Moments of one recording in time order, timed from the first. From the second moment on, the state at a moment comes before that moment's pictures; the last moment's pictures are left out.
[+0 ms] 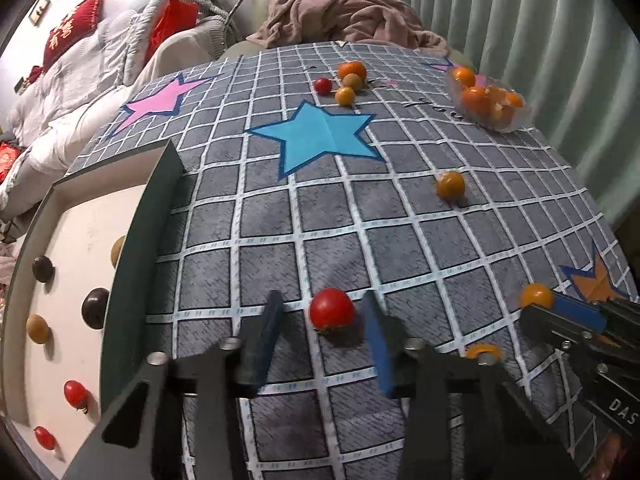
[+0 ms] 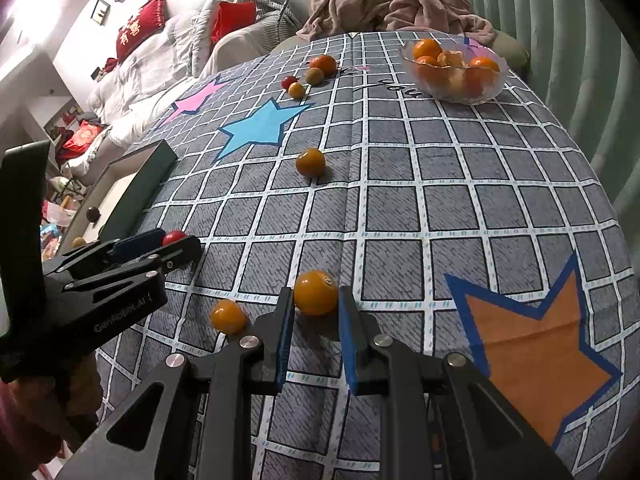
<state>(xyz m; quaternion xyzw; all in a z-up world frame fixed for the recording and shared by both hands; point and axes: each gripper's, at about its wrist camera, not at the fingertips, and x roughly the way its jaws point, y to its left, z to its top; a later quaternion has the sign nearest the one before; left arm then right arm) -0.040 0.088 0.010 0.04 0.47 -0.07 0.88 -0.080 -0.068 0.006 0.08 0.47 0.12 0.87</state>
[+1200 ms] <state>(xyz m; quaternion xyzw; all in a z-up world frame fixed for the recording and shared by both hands) -0.086 0.179 0.079 -0.03 0.42 -0.04 0.90 -0.087 0.026 0.073 0.04 0.44 0.19 0.88</state>
